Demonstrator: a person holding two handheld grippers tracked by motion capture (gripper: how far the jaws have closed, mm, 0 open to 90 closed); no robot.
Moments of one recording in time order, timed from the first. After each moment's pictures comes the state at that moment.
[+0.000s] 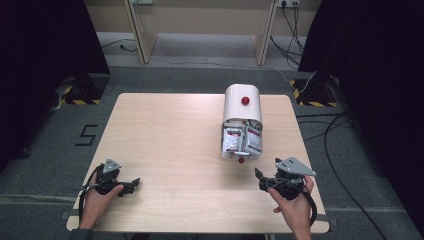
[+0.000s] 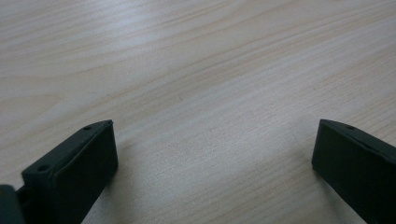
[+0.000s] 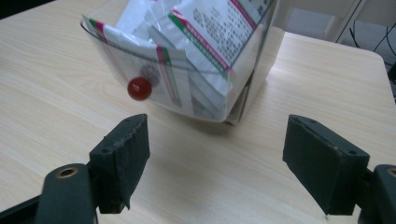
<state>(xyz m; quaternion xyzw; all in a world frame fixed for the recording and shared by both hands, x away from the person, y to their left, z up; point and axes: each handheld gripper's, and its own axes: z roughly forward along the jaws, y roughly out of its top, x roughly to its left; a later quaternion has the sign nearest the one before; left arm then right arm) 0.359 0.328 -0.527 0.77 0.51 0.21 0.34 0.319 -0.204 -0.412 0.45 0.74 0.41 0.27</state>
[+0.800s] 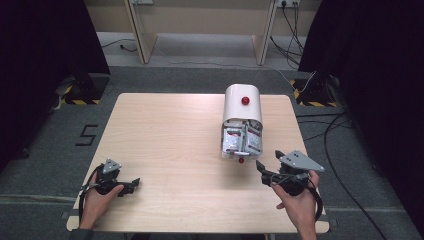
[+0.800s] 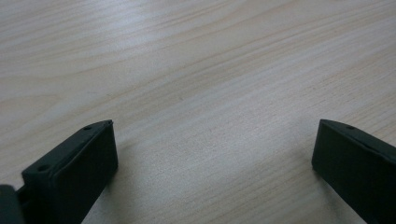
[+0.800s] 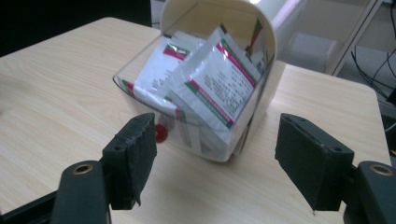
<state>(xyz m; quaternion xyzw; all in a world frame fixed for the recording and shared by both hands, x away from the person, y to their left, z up) 0.359 0.328 -0.527 0.77 0.51 0.21 0.34 0.316 -0.201 -0.375 0.42 0.74 0.44 0.29</state>
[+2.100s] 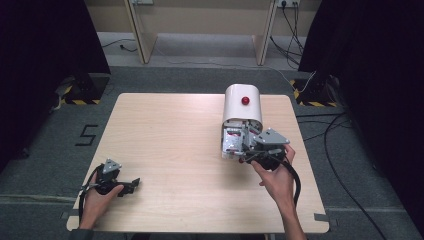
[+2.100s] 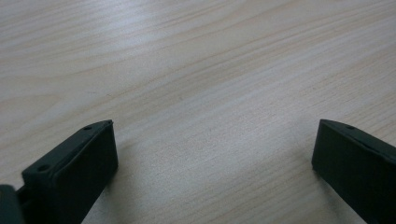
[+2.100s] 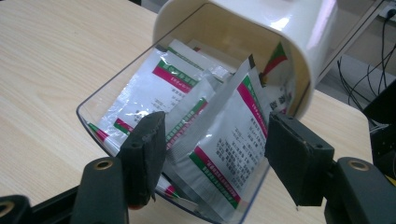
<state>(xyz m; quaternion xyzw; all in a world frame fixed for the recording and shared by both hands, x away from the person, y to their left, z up) 0.359 0.328 -0.527 0.77 0.51 0.21 0.34 0.371 -0.158 -0.368 0.40 0.78 0.37 0.32</state>
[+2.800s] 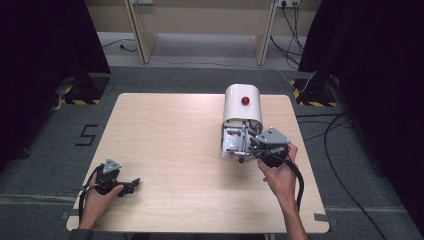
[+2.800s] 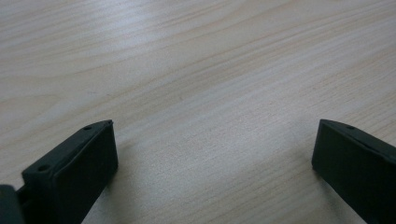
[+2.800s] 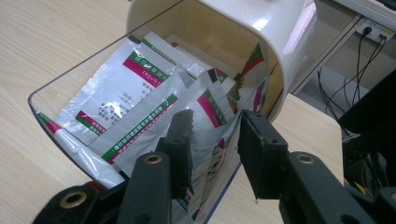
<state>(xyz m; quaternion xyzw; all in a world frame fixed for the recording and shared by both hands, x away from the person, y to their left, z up) 0.359 0.328 -0.527 0.77 0.51 0.21 0.34 0.381 -0.165 -0.373 0.38 0.78 0.35 0.36</state>
